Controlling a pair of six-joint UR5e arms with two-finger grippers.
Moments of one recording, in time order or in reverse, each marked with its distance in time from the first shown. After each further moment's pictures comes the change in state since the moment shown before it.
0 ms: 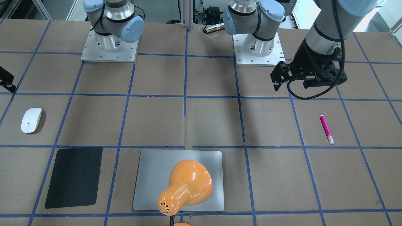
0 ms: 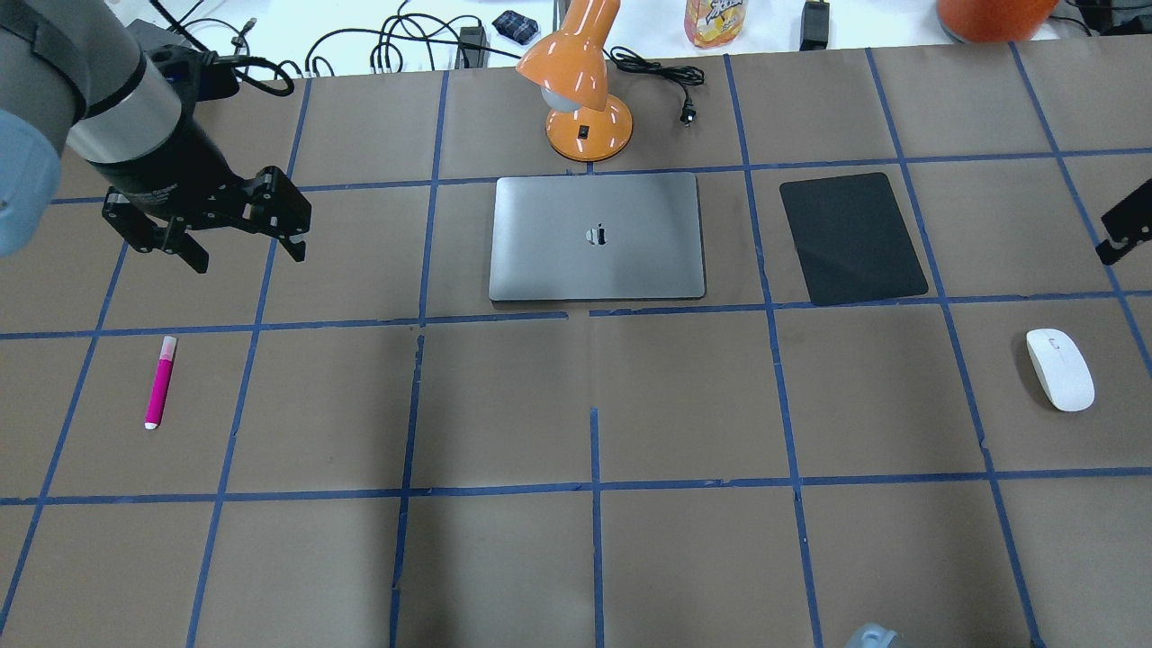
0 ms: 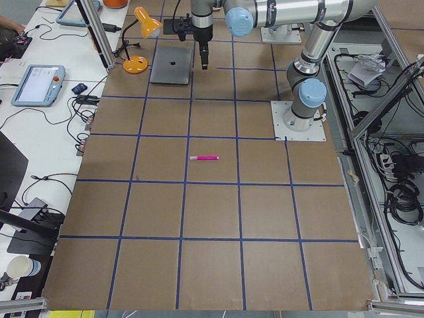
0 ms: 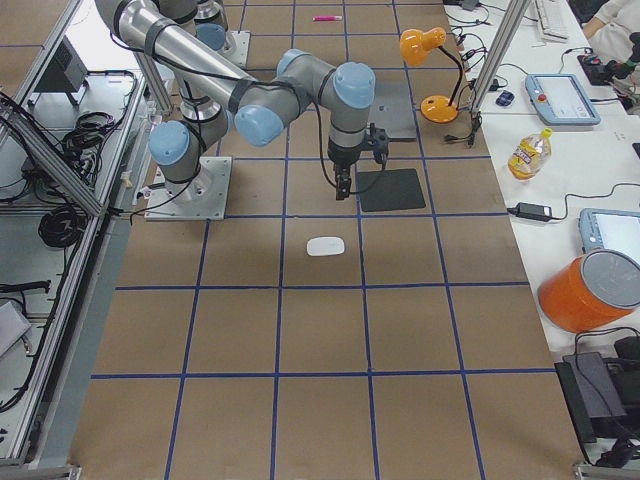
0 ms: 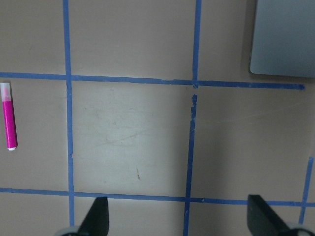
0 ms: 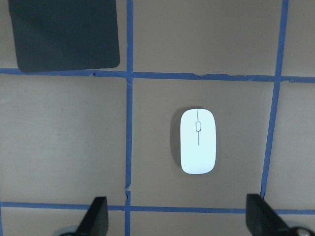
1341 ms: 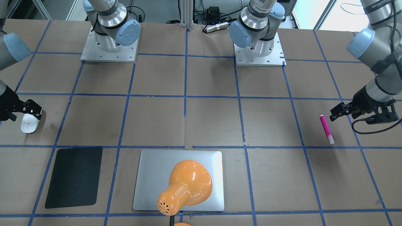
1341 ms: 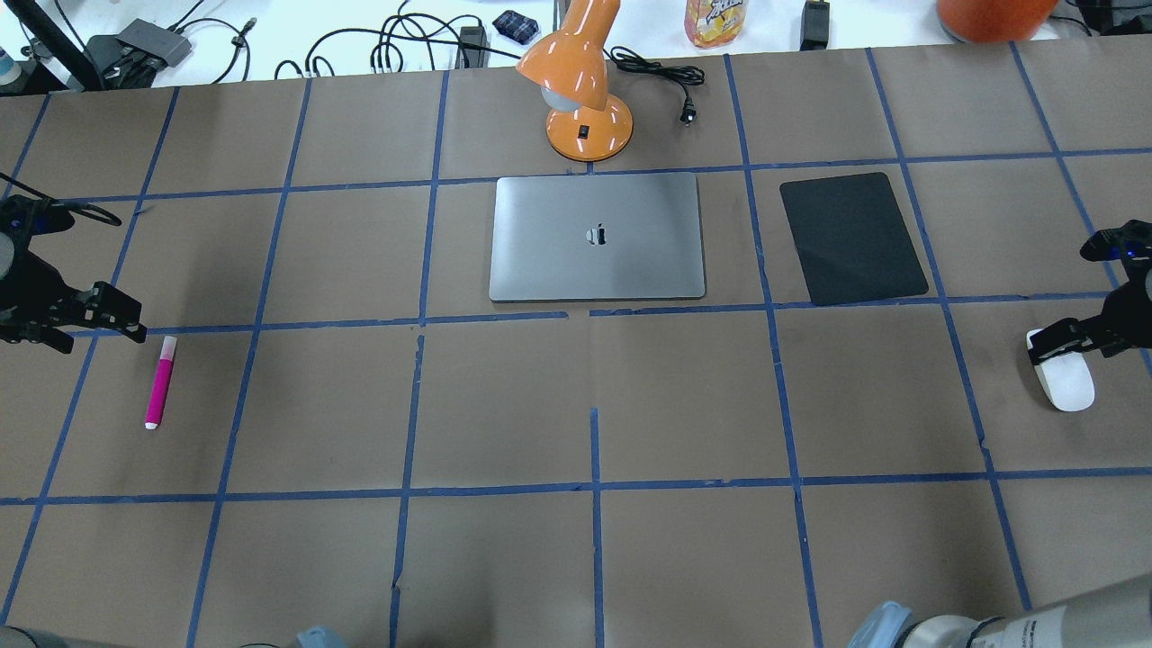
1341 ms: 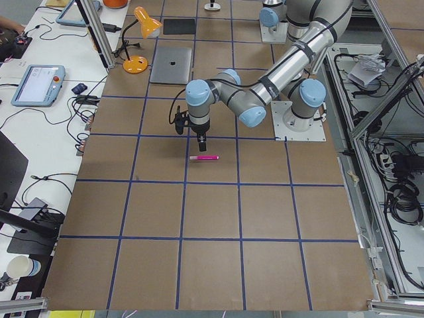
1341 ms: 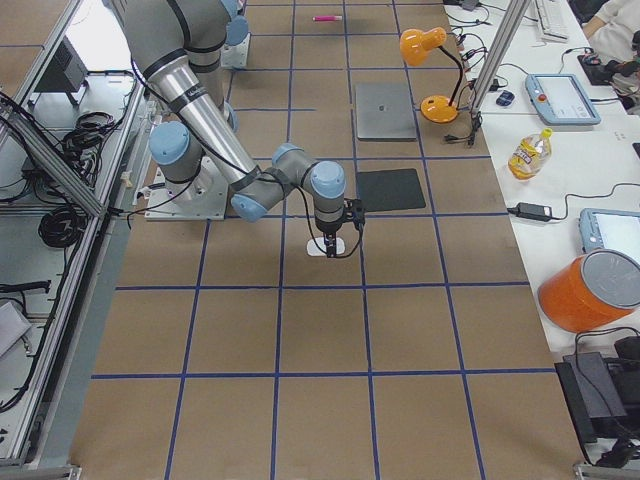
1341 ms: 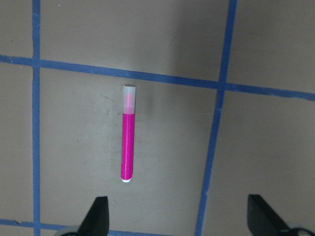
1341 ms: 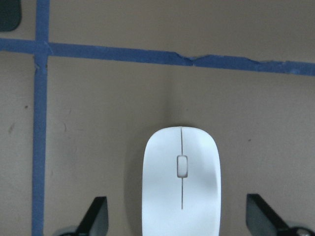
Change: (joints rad) left arm 0.489 -0.231 -0.252 0.518 0.001 0.510; right arm -0.104 0.228 0.327 -0.615 0.050 -0.123
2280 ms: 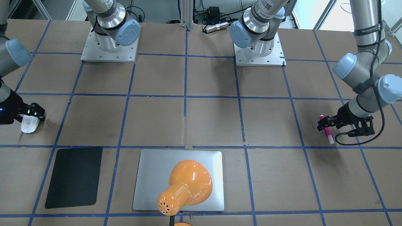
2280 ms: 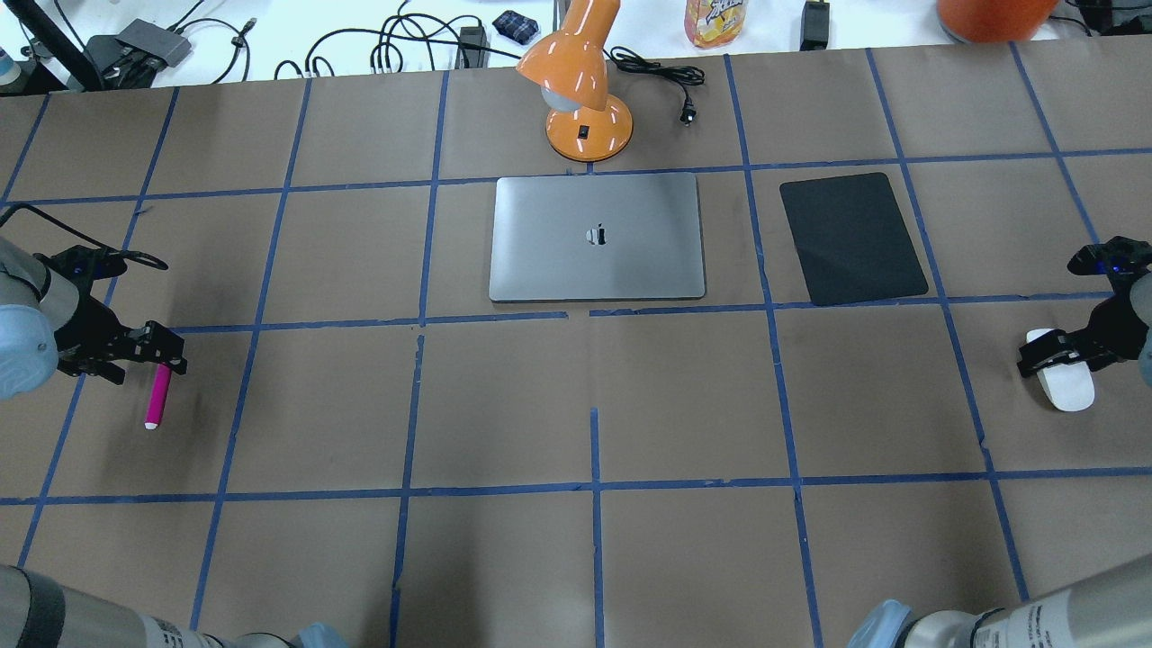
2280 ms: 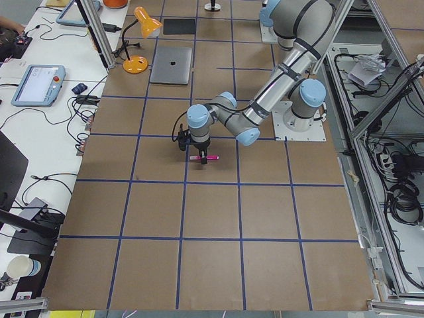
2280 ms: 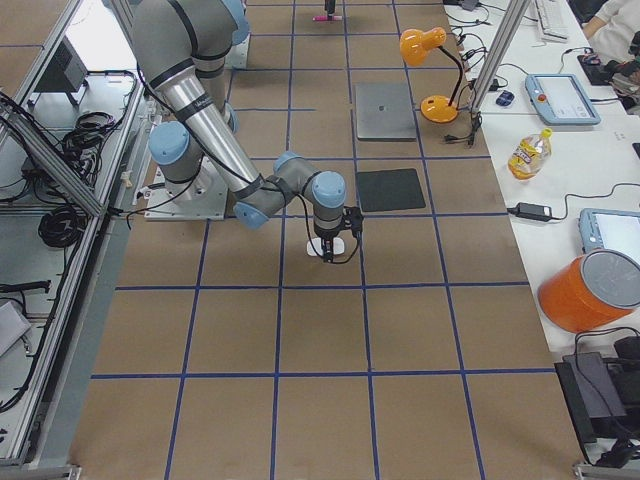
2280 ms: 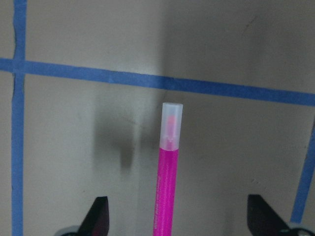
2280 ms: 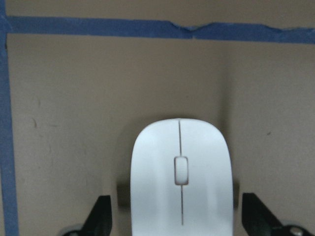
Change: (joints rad) left arm 0.008 -0.150 -0.065 0.164 0.001 -0.002; right arm -0.003 0.047 0.002 -0.006 -0.011 0.016
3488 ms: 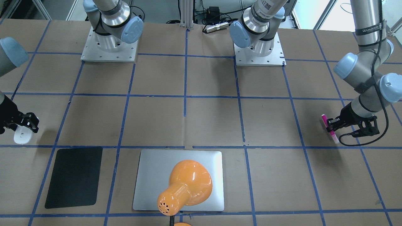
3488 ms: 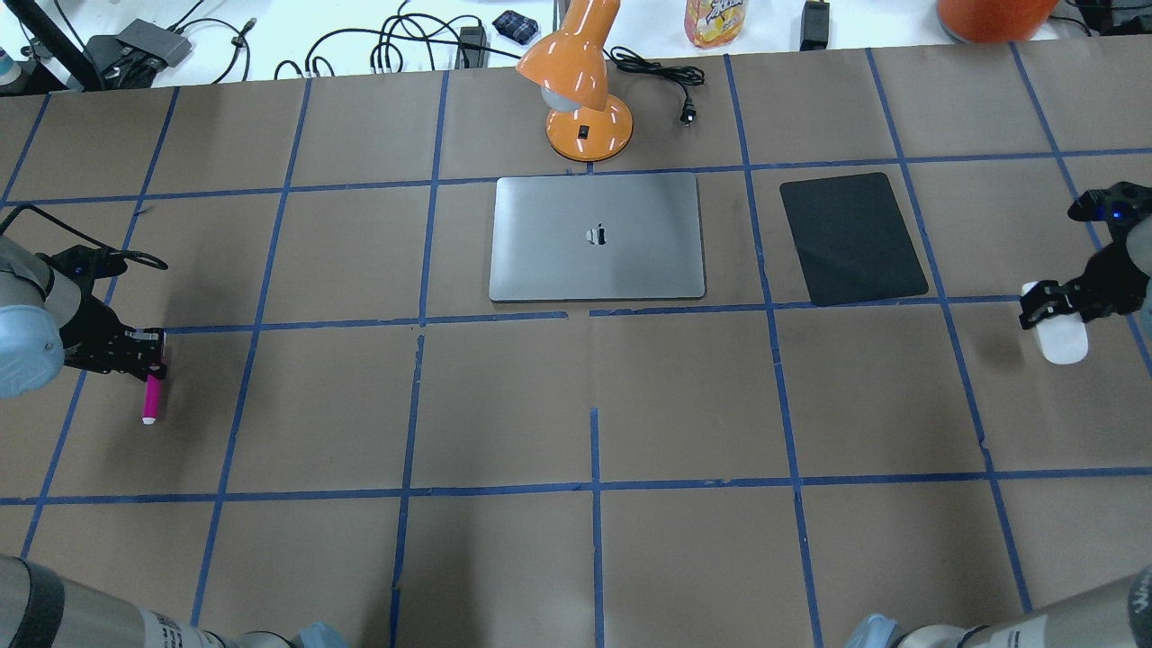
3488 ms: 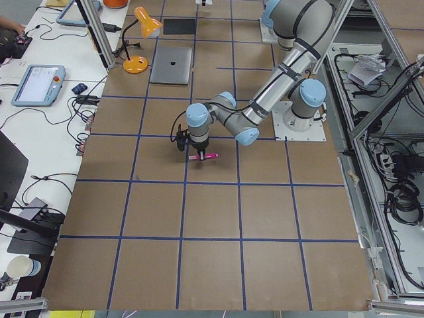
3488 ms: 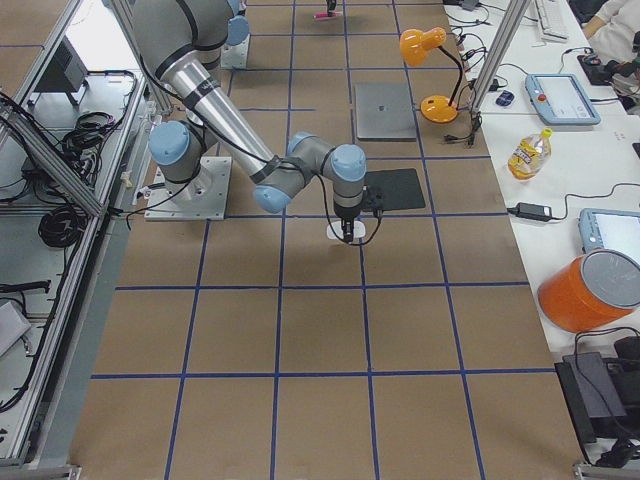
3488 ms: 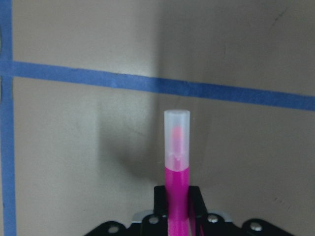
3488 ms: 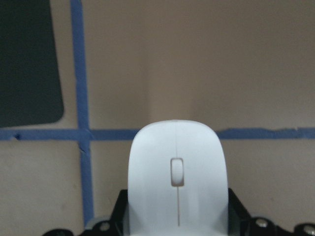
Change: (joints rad) left arm -0.016 0.019 0.019 0.009 0.022 -0.066; right arm 0.182 -0.016 -0.154 0.082 0.010 0.225
